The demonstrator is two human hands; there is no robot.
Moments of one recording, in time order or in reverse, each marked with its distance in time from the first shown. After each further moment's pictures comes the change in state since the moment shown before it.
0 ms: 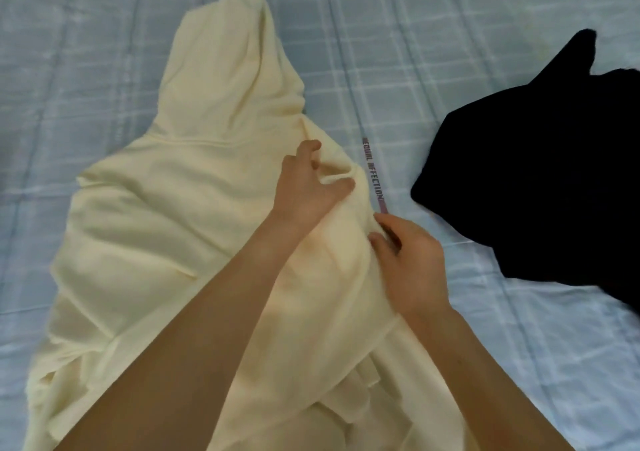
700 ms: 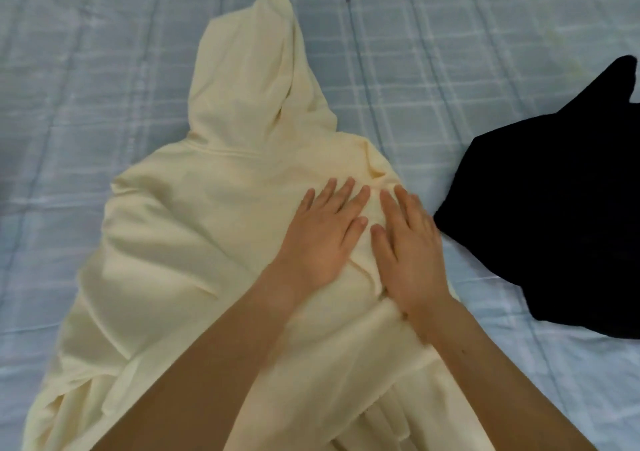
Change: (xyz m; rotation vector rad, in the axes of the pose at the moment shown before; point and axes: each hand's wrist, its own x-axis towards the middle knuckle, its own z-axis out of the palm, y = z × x) left_hand 0.006 -0.043 0.006 0.668 -0.165 0.451; right_hand 0.051 -0.002 0.028 -0.250 -0.097 -0.150
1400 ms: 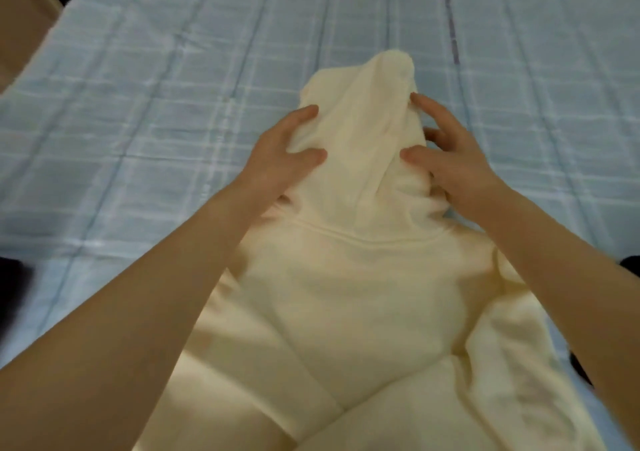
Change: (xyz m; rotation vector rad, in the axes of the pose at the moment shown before) left_hand 0.078 -0.195 -0.123 -0.859 0.434 -0.385; right_hand 0.240 -0.109 0.009 0.716 -0.194 -0.085
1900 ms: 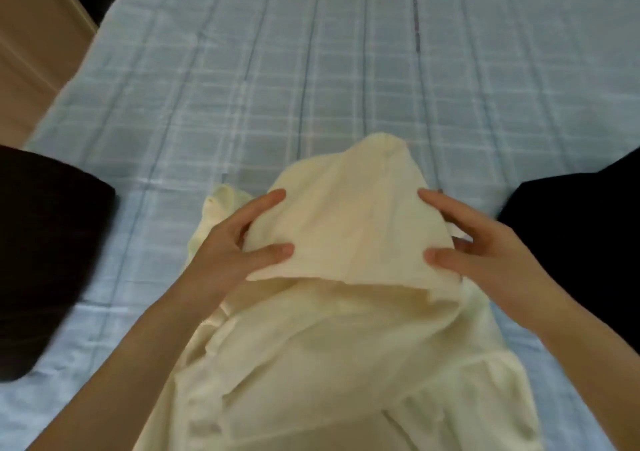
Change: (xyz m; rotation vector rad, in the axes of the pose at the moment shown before) left_hand -0.255 0.045 -0.048 -0.273 -0.165 -0.185; right_hand -0.264 -0.055 -0.056 0.149 -0.188 0.161
